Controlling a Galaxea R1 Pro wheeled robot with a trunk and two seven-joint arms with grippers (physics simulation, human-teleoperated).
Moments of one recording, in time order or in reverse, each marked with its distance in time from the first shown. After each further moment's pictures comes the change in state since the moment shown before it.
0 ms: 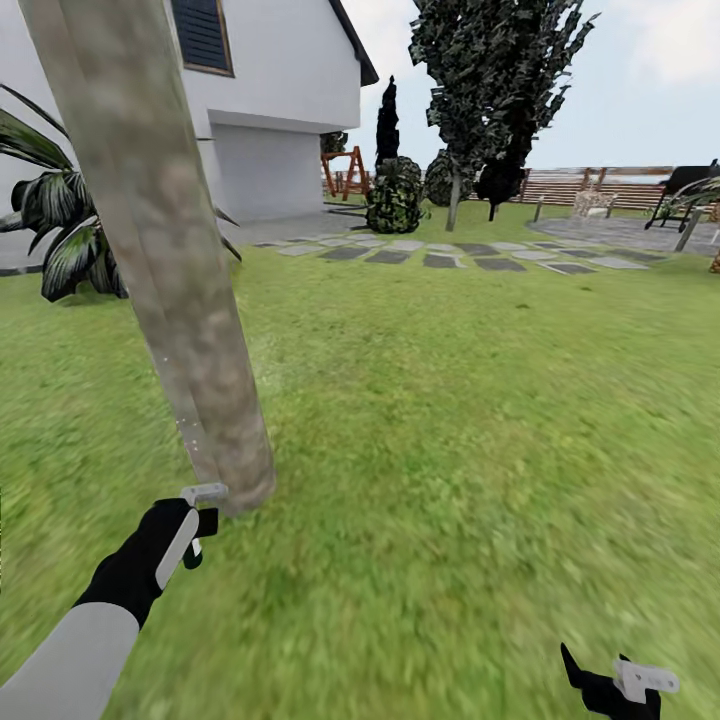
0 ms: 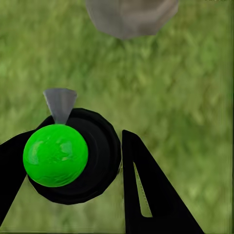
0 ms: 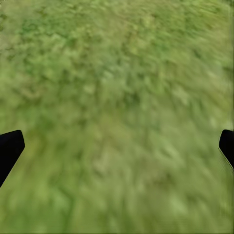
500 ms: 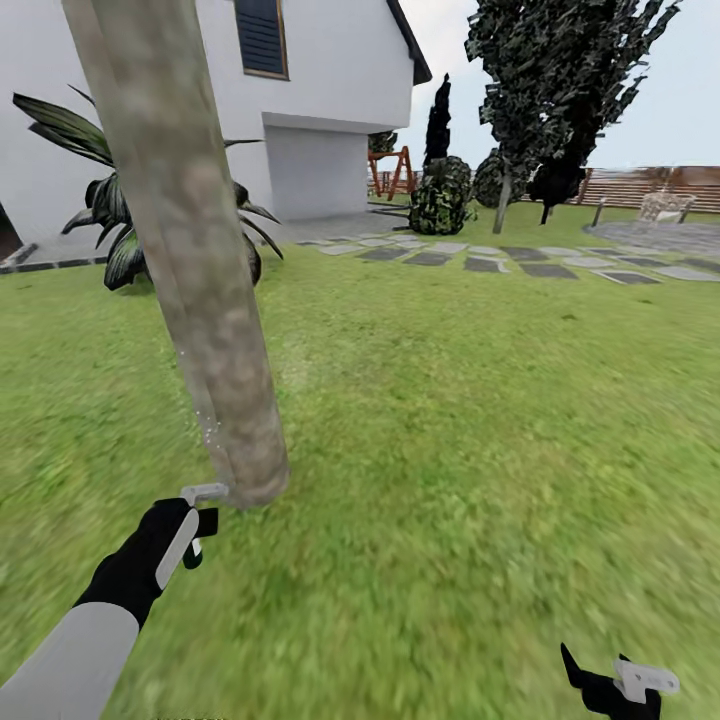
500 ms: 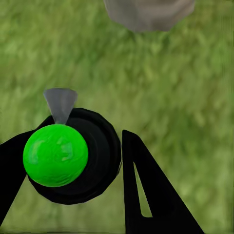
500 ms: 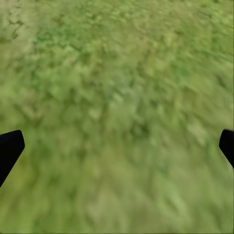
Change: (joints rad) left arm 0.000 0.000 0.000 0.000 0.000 0.000 0.000; right arm 0.000 0.000 0.000 0.000 0.000 0.000 0.000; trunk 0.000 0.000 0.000
